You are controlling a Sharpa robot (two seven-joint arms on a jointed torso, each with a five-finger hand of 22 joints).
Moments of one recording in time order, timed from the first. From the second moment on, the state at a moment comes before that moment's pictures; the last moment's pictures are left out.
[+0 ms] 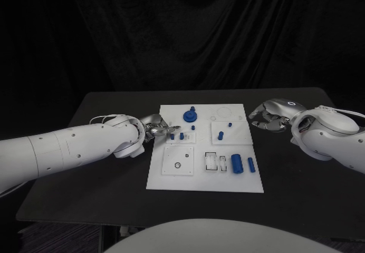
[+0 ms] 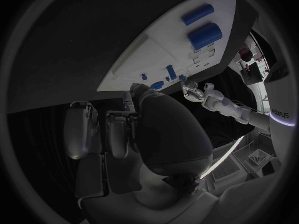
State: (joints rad) left arm 1.18 -0.75 -0.21 1.35 -1.00 -0.22 -0.19; left_hand 0.90 0.10 0.09 0.29 0.16 0.94 0.09 0.16 1.28 1.47 0.02 1.57 1.31 1.47 -0.03 1.57 1.31 0.04 1.46 0.09 1.42 1.31; right arm 1.29 -0.93 -0.25 1.46 -1.50 -0.33 -0.12; right_hand 1.47 -0.04 0.26 0.24 0.37 0.87 0.10 0.07 0.16 1.46 0.00 1.56 1.31 1.47 -0.06 1.56 1.31 0.05 1.47 0.05 1.35 1.31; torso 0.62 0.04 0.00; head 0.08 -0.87
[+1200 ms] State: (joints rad) left arm 1.21 -0.58 -0.21 1.14 -1.44 -0.36 0.32; left_hand 1.49 -0.04 0.42 0.19 0.29 0.72 0.10 0.06 0.84 0.60 0.14 0.37 0.60 1.13 0.06 1.24 1.05 0.10 1.25 0.16 1.20 1.31; right arm 1.29 -0.94 -0.25 1.46 -1.49 -0.33 -0.12; right_hand 1.47 -0.04 0.26 0.24 0.38 0.88 0.10 0.07 0.16 1.46 0.00 1.56 1.31 1.47 -0.06 1.55 1.31 0.05 1.47 0.05 1.35 1.31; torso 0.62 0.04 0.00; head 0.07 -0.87
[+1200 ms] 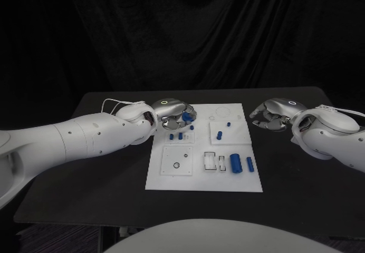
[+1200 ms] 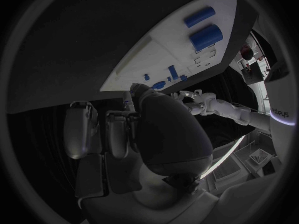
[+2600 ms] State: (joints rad) left arm 1.19 -0.48 -0.21 1.03 -1.49 -0.25 0.26; left_hand 1.44 -0.05 0.50 0.06 0.24 0.69 0.09 0.06 0.69 0.53 0.16 0.48 0.70 1.10 0.09 1.31 1.05 0.10 1.22 0.18 1.22 1.31; right arm 1.29 -0.95 -0.25 1.46 -1.49 -0.33 -0.12; right_hand 1.47 -0.04 0.26 0.23 0.37 0.88 0.10 0.07 0.16 1.46 0.00 1.55 1.31 1.47 -0.06 1.55 1.31 0.05 1.47 0.05 1.34 1.31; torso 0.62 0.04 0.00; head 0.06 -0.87
